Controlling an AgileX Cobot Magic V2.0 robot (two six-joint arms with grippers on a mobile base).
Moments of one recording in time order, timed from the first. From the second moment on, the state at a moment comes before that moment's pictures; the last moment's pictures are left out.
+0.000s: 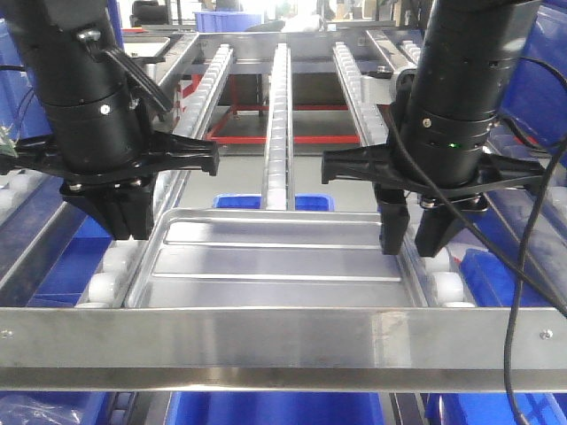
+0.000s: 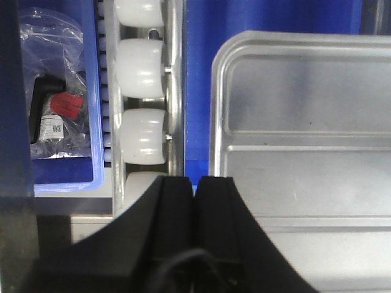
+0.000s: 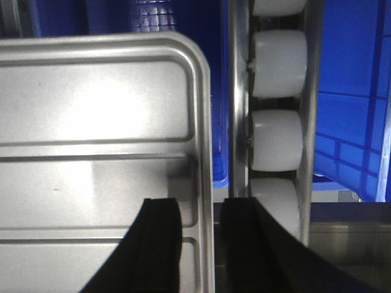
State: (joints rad) left arm -0.60 1.76 -1.18 0.26 0.69 -0.66; right arm 0.47 1.78 -1.13 -0.16 0.63 0.72
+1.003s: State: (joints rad) left arm -0.60 1.84 -1.18 0.23 0.67 -0.66; right arm 0.47 1.82 -1.13 -0.16 0.60 0.72
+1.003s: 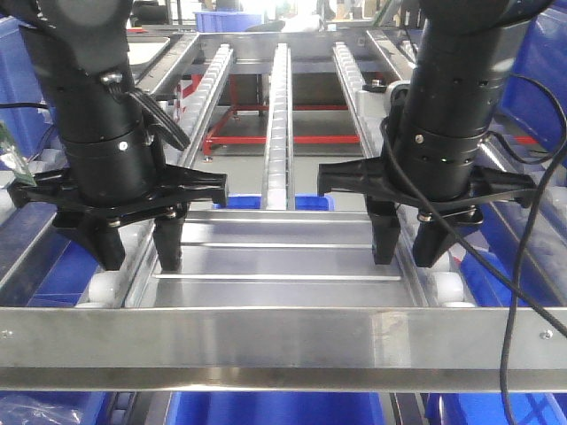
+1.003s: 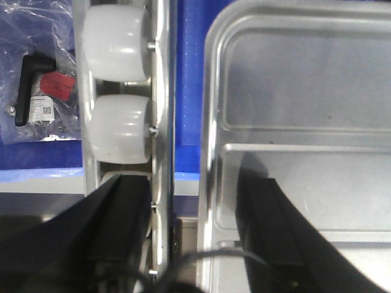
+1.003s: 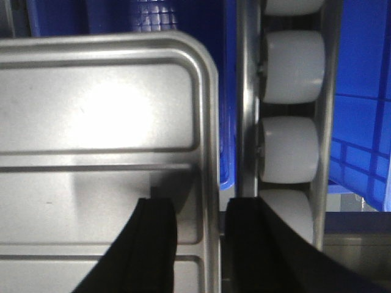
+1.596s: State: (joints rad) left arm -0.60 1.84 -1.18 0.23 0.65 -0.66; right arm 0.47 1.82 -1.13 -0.16 0.59 0.72
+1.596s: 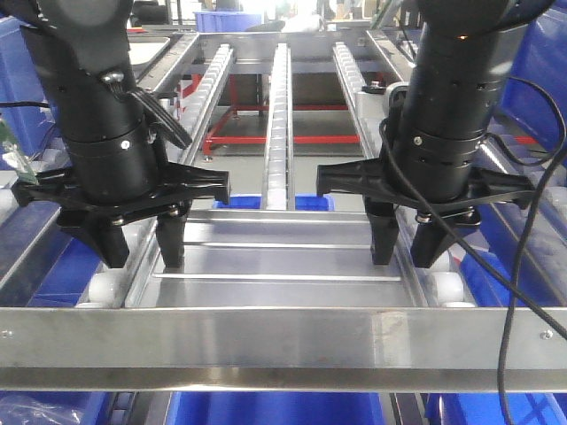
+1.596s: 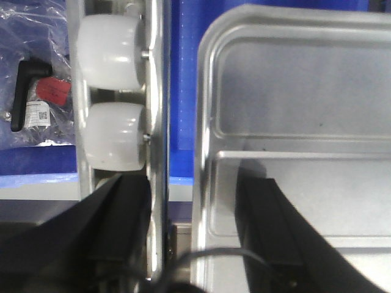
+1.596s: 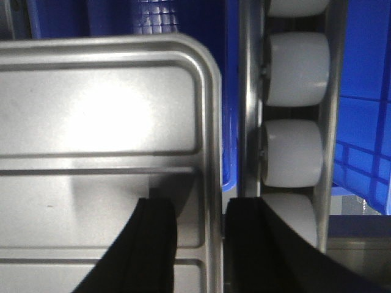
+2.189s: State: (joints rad) left arm -0.60 1.85 -1.18 0.23 0.67 -0.66; right arm 0.47 1.84 -1.14 -0.16 0.59 0.72
